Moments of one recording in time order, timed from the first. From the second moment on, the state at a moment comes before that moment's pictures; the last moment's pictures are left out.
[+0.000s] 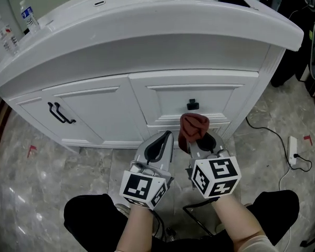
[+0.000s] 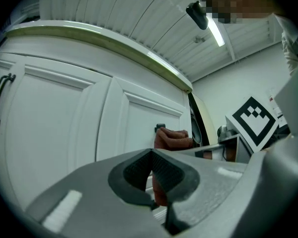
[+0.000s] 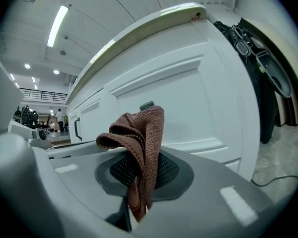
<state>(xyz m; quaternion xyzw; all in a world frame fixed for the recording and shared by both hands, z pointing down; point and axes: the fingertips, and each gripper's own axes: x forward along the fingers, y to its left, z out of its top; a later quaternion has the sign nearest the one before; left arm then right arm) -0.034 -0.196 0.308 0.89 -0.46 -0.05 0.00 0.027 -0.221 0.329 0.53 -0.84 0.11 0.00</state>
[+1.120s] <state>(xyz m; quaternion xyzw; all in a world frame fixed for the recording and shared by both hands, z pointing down) -0.088 -0.186 0.332 0.87 -0.48 -0.04 0.01 -0.009 -0.250 0.340 0.54 -0.83 0.12 -0.01</state>
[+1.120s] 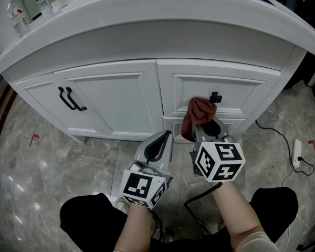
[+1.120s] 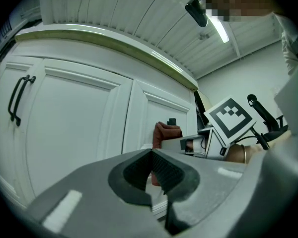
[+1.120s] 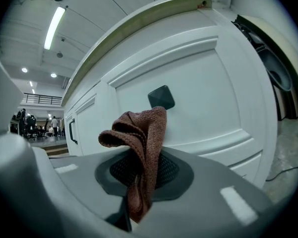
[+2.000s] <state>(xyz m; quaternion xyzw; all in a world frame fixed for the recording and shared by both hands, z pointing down) 0.026 -0.202 0.326 0.91 -0.40 -0.04 0.02 0.137 -0.246 0.336 0.62 -0.77 0.13 -0.02</state>
